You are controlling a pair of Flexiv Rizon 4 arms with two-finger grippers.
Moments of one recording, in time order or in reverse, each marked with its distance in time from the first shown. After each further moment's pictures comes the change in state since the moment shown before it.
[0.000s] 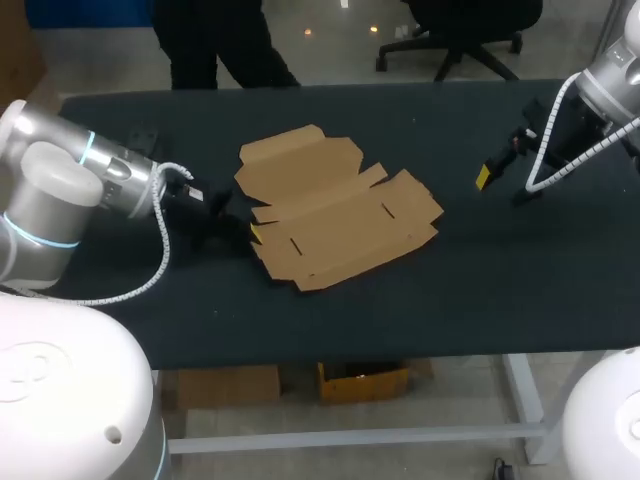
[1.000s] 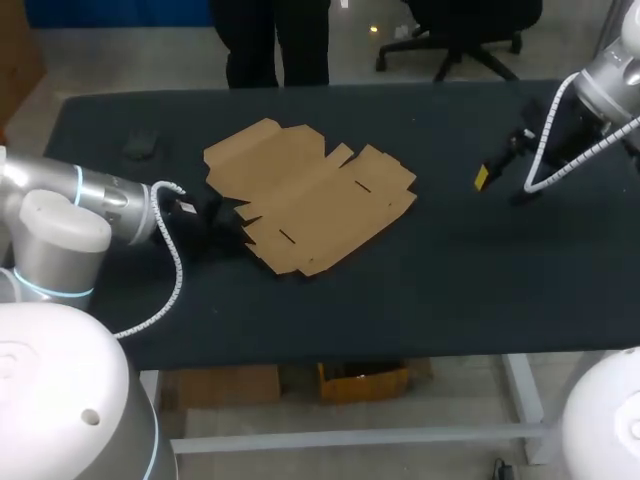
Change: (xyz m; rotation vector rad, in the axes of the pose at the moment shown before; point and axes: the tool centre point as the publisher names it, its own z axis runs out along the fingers) left arm -0.015 -0.016 -0.003 0.242 0.069 -0.154; right arm -0.001 0.002 0.002 -0.002 -0.009 0.004
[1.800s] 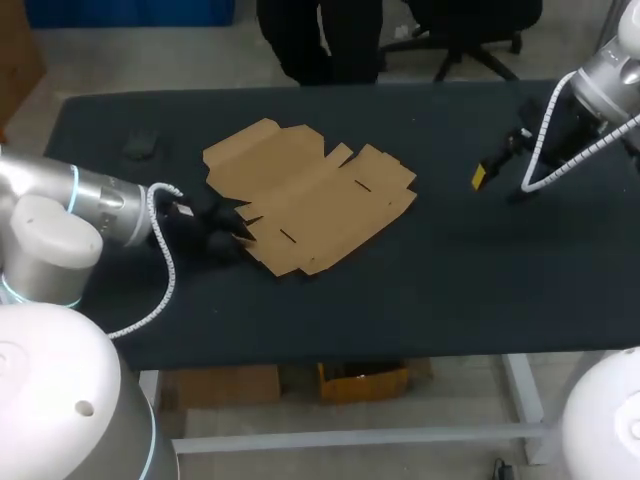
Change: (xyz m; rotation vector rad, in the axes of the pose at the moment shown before) left arm -0.003 0.011 -0.009 0.000 -0.022 0.011; right arm 0.004 0.002 0.002 -0.001 0.000 -0.010
